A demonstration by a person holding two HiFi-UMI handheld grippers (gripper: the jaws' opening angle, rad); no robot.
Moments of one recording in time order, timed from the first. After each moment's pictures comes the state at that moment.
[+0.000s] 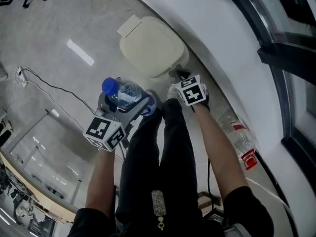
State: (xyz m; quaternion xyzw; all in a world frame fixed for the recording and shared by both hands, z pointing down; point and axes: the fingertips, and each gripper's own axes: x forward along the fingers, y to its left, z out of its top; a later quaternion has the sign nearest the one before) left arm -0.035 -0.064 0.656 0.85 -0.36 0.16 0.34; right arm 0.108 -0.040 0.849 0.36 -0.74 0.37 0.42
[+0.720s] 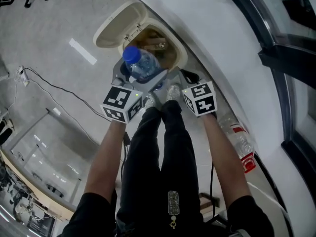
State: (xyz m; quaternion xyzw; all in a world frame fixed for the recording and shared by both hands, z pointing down) left arm 0.037 -0.138 0.683 0.88 -0.35 0.17 0.27; right arm 0.129 -0.065 0.794 0.39 -0.78 0.35 0.35
